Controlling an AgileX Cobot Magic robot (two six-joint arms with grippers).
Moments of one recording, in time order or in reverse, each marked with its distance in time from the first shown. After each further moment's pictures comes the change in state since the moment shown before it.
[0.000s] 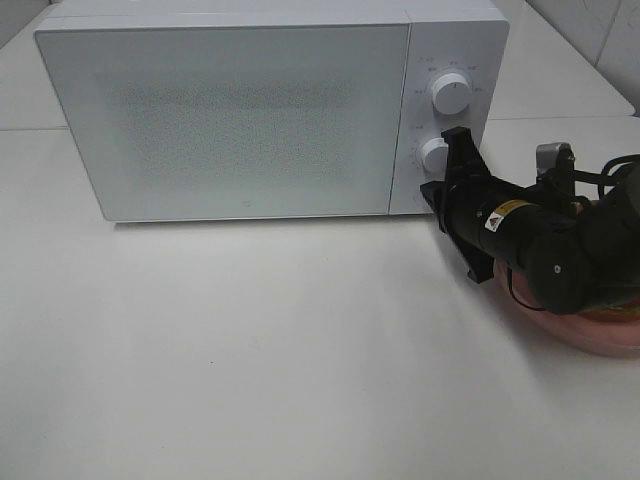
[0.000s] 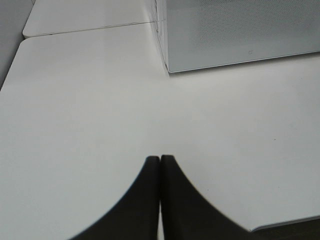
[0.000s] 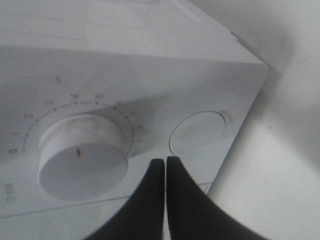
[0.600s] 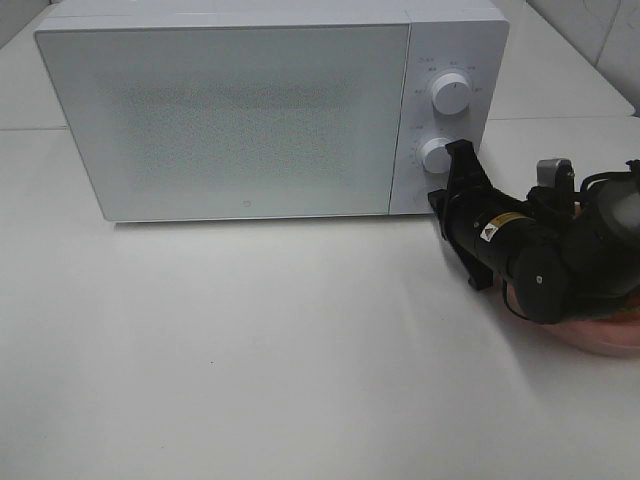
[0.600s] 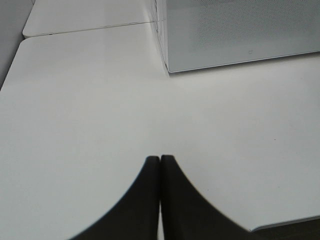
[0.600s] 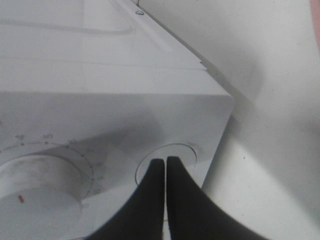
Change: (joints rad) left arm 0.000 0.000 0.000 0.000 0.000 0.000; right arm 0.000 0.082 -0.020 0.074 -0.071 -0.020
